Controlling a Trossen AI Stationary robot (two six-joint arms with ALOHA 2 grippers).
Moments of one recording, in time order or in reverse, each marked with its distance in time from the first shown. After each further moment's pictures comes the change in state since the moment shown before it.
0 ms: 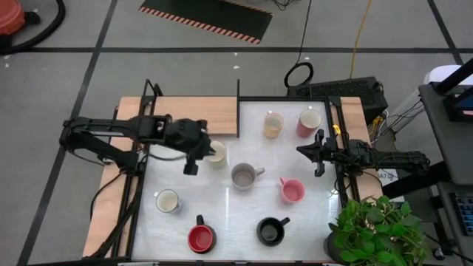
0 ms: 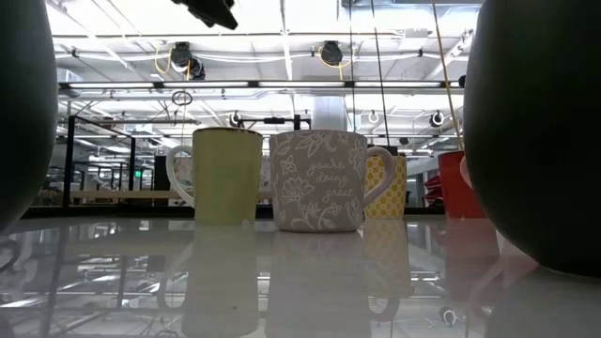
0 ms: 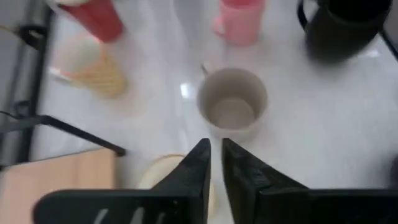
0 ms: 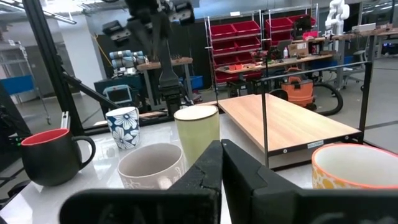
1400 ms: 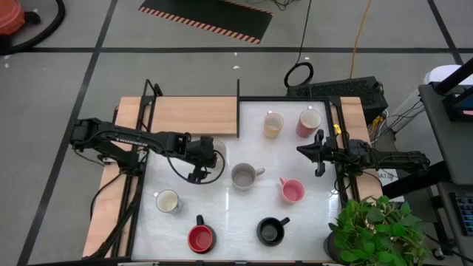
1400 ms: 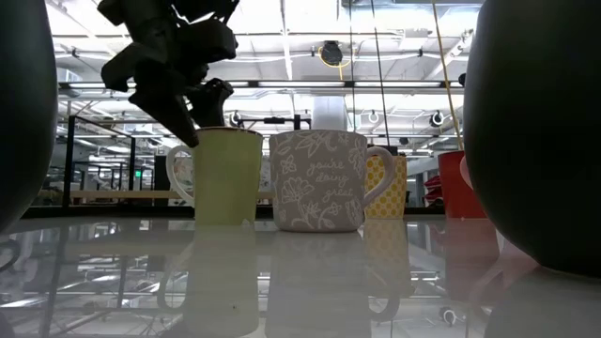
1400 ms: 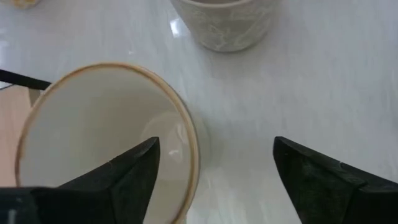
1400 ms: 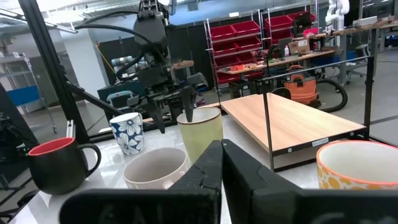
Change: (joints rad) left arm 0.005 0.111 -0.342 0.210 -0.028 0.109; right arm 0.000 0.000 0.000 0.011 0.000 0.049
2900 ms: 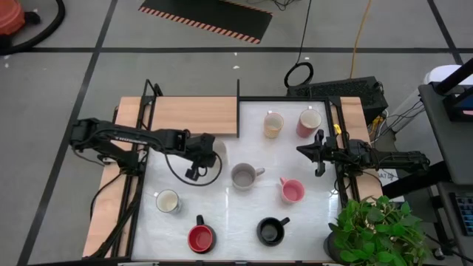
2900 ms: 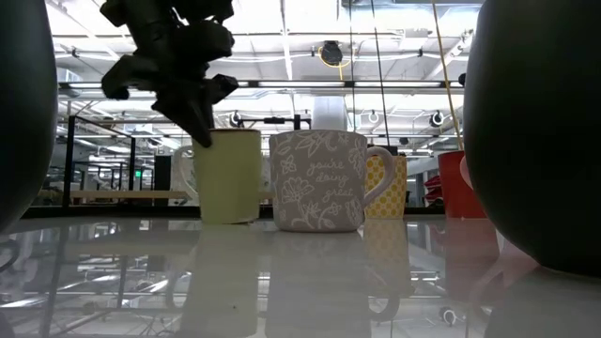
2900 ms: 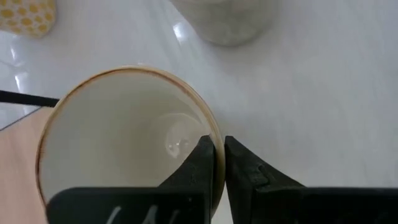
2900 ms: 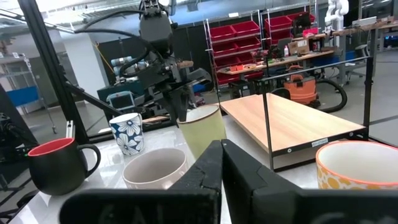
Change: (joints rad) left arm 0.038 -0.018 0.000 -0.027 0.001 0.218; right arm 0.000 0.000 0.000 0.001 0.002 0.000
